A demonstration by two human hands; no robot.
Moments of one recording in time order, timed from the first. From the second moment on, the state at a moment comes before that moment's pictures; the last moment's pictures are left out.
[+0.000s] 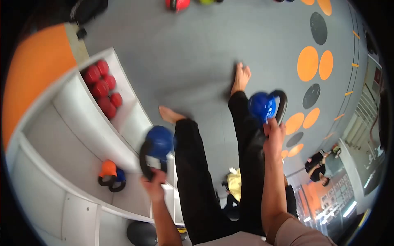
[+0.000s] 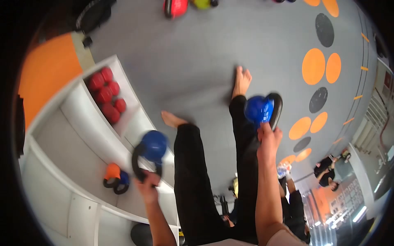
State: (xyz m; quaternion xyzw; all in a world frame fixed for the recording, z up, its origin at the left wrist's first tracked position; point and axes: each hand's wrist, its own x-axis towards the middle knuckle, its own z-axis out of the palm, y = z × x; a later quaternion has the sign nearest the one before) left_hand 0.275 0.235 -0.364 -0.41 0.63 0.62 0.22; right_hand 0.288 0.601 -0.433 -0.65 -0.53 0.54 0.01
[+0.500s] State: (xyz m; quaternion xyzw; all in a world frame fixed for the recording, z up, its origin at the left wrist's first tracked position) left_hand 0.133 0.586 -0.015 0.21 0.78 0.30 0.51; right_hand 0.414 0.835 -0.001 -0.61 -0.28 0.74 0.07
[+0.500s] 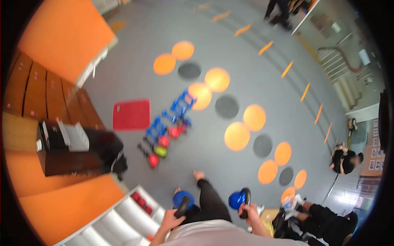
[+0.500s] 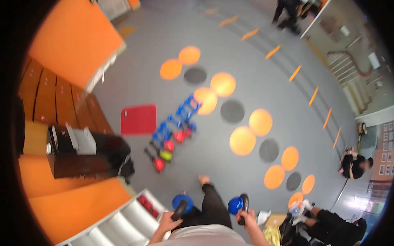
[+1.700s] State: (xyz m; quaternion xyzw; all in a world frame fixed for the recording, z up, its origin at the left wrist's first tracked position) left_hand -0.052 0.971 -0.128 -0.31 0.72 0.48 0.38; right_hand 0.271 1.392 -0.108 -0.64 -0.58 0.47 -0.17
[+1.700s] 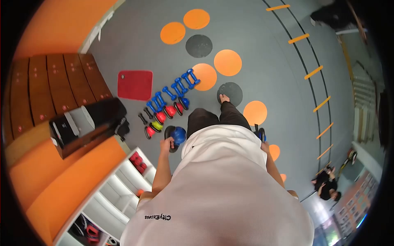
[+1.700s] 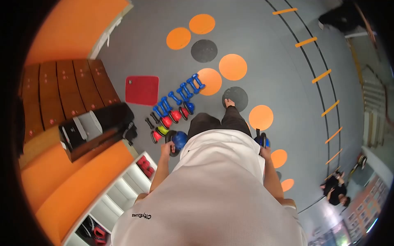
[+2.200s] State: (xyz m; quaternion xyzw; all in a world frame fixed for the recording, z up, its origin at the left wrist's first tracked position) left_hand -0.077 1.086 -0.486 -0.26 0.81 0.33 0.42; right_hand 0.141 1.554 -0.451 -0.53 -0.66 0.40 -0.36
